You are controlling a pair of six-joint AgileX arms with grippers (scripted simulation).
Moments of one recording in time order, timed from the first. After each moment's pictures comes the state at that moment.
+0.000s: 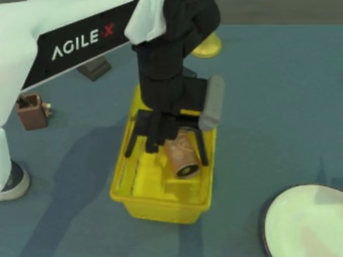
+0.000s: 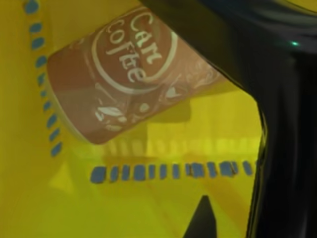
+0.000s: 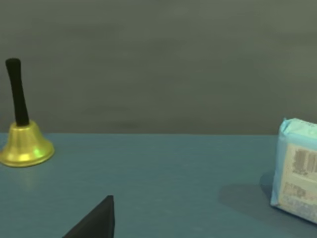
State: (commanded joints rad) left arm -0.69 2.10 1.85 -1.32 0.00 1.08; right arm 0.01 0.00 0.00 0.00 0.00 0.00
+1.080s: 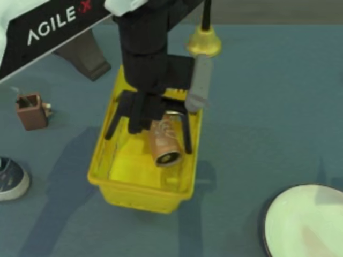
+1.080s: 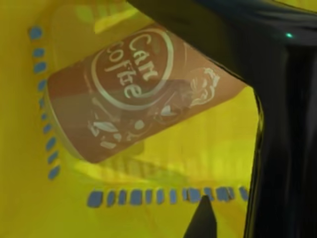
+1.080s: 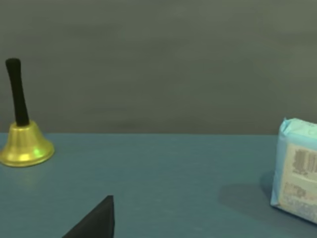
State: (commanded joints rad) left arm -0.64 2.07 1.97 -1.48 0.00 1.12; right arm 0.01 0.00 0.00 0.00 0.00 0.00
